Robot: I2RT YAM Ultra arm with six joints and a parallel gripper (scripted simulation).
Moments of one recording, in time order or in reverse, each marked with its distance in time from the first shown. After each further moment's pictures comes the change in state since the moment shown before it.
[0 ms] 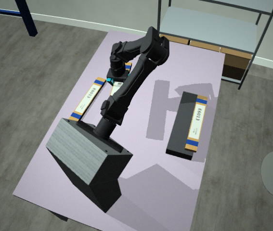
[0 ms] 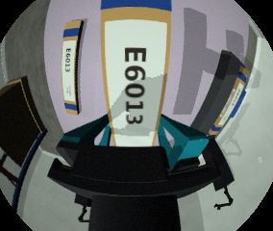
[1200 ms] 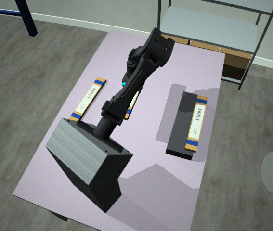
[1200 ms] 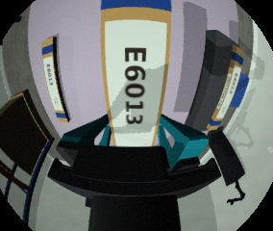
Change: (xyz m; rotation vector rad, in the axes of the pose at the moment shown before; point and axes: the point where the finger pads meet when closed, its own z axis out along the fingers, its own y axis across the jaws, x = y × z) arm 0.009 -0.080 0.015 -0.005 0.001 0.130
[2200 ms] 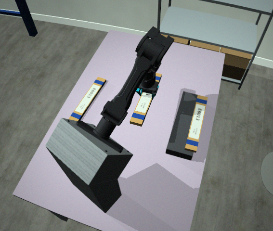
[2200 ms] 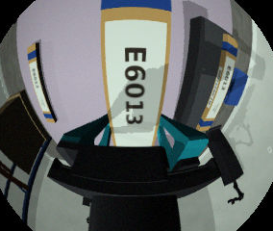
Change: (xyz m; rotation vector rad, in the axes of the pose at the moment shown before) arm 0.006 -0.073 0.015 0.009 0.020 0.002
